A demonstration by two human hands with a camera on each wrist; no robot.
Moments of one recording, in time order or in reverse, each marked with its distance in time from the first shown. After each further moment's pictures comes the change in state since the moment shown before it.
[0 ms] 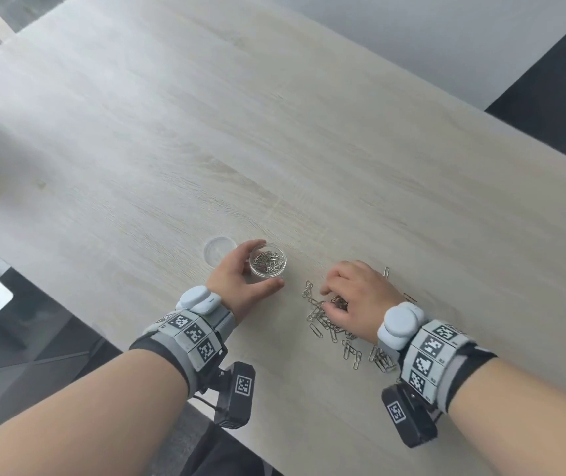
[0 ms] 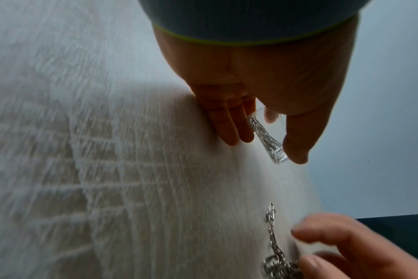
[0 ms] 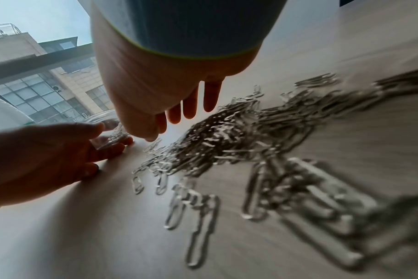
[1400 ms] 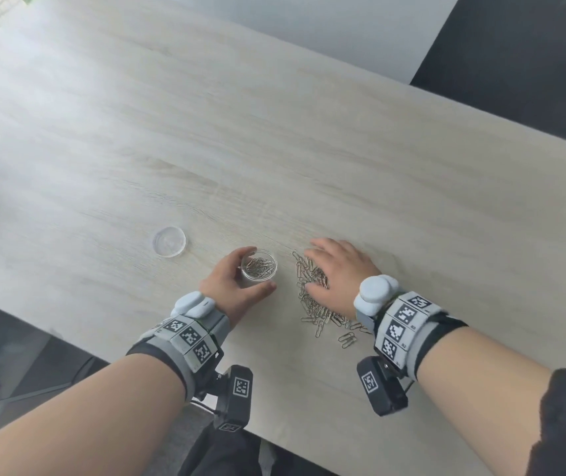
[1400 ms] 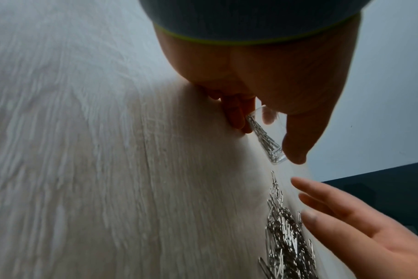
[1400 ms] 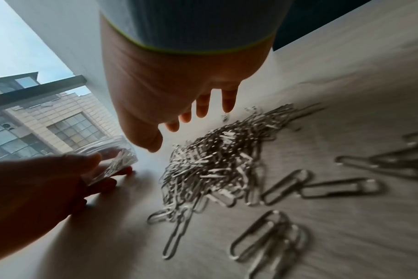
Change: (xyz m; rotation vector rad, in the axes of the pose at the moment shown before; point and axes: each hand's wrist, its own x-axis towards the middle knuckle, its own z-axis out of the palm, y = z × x) left_hand -0.034 -0.004 0.066 0.106 -0.090 0.024; right_hand -0.066 0.012 -0.015 -0.063 -0.103 0.288
